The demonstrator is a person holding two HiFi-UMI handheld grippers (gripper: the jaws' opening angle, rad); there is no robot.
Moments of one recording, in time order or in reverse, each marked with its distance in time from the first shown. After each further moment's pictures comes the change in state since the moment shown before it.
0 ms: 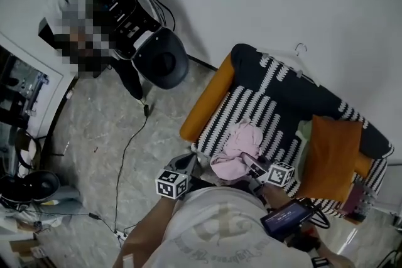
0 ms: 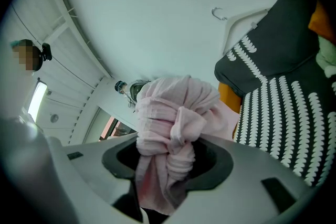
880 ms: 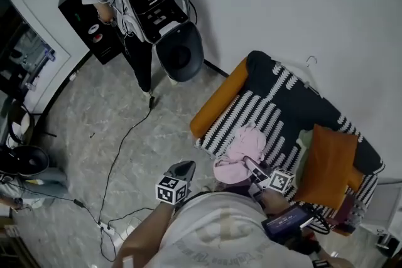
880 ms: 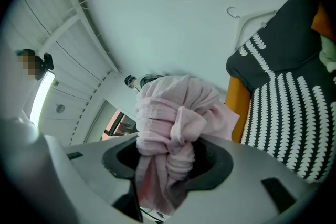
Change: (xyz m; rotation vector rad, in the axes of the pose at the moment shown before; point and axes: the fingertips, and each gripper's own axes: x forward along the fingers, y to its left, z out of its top) left arm -0.069 0.007 -0.071 -0.072 -0.056 0.039; right arm -0.002 0.046 -0.047 -0.044 0.029 0.041
